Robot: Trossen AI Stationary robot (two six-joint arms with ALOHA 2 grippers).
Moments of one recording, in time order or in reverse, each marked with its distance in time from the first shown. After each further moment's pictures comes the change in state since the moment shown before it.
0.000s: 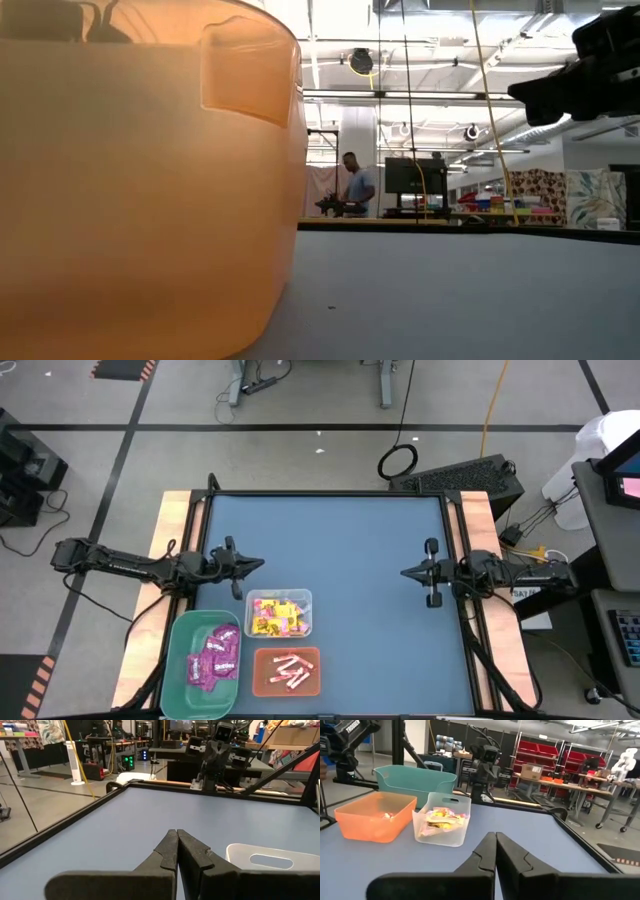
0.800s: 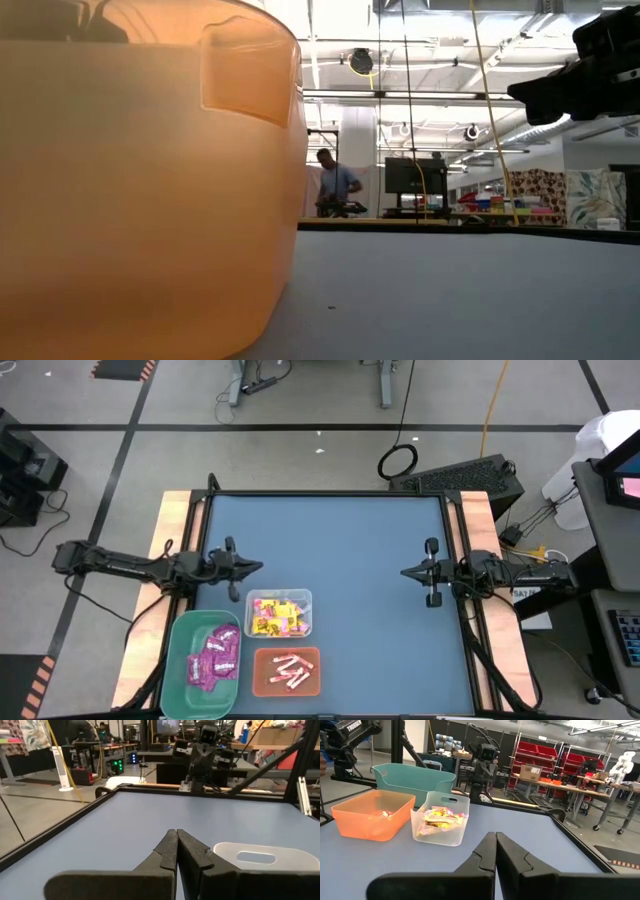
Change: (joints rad) left arm 0.000 -0.067 0.000 -0.053 0.062 0.033; right arm 0.000 0.000 0.000 0.001 0.005 -0.018
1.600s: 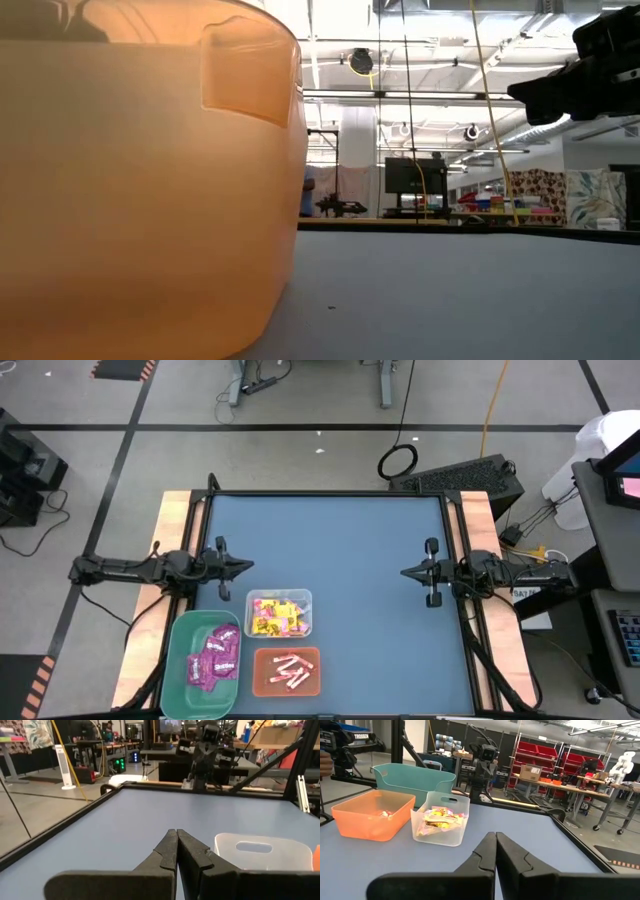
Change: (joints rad) left arm 0.000 -0.404 0.000 -0.416 -0.009 -0.005; right arm 0.000 0.000 0.000 0.000 0.000 0.000
